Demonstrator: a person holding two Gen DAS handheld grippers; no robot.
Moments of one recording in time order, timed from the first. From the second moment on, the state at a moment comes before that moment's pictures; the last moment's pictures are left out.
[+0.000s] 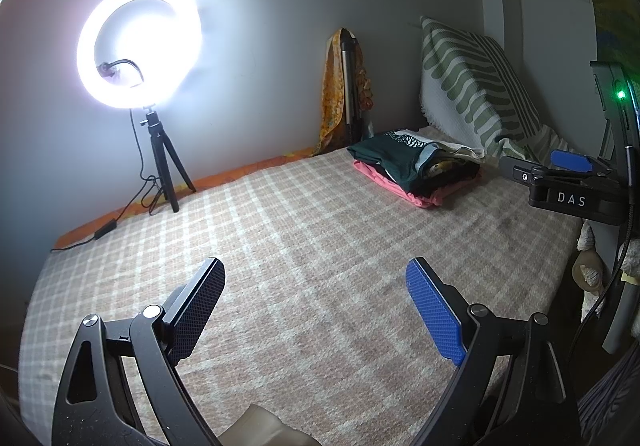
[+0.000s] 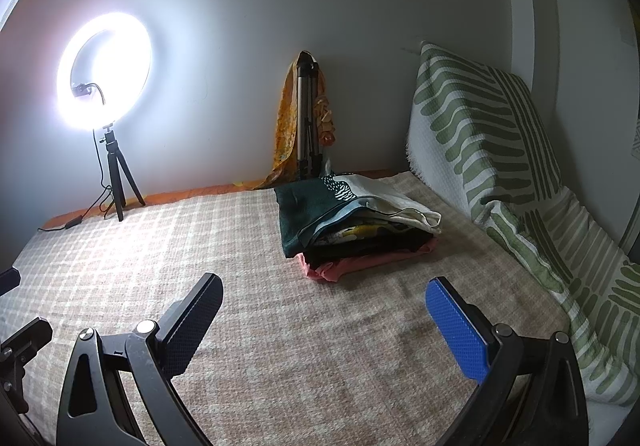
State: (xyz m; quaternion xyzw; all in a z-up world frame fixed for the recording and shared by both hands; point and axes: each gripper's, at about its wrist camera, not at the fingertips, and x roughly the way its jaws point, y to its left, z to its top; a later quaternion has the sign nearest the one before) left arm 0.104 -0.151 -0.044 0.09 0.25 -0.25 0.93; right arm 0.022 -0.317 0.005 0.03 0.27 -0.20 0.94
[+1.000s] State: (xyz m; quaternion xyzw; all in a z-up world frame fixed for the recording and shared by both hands) left arm 0.104 -0.148 -0.045 0.09 0.25 -0.24 0.93; right arm 0.020 -0.313 0.003 0.03 0.27 -0.20 0.94
